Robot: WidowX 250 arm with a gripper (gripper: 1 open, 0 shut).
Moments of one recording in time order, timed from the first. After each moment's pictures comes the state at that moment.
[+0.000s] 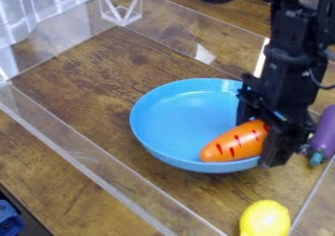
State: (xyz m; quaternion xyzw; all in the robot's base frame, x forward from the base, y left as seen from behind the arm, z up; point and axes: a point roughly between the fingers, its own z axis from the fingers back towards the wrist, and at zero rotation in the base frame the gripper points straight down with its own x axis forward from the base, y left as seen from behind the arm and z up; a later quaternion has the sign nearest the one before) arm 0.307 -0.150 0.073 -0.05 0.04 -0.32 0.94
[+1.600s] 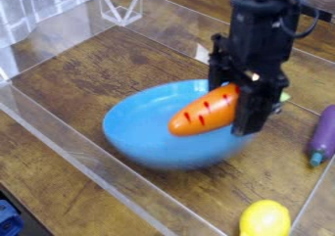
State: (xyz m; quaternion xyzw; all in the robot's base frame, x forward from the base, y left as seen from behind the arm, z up) arm 0.290 -0.122 0.098 -0.05 0.04 -0.30 0.95
